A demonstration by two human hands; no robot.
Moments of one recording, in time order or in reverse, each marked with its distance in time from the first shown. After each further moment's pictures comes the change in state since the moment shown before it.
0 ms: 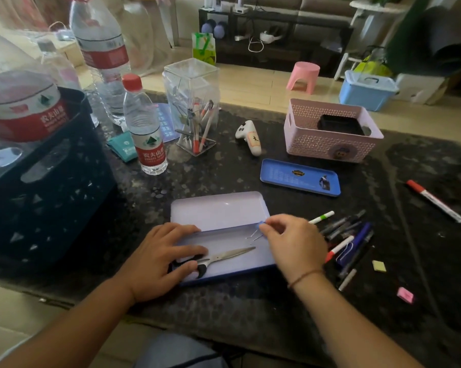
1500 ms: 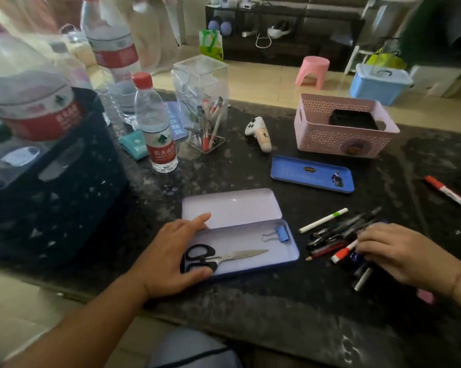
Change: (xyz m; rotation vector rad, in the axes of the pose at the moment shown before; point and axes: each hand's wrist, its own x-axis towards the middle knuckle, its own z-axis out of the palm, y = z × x) left_hand 0.001 0.004 -0.006 -0.106 0.064 -0.040; right_hand 0.044 0.170 -0.086 -0.454 -0.223 -0.937
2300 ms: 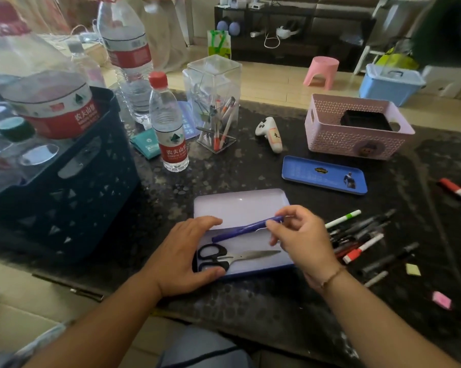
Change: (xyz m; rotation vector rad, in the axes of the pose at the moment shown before) left_hand -0.002 0.002 0.001 -0.026 0.028 -0.018; right_hand 0.147 -0.166 -0.012 1.329 0.287 0.914
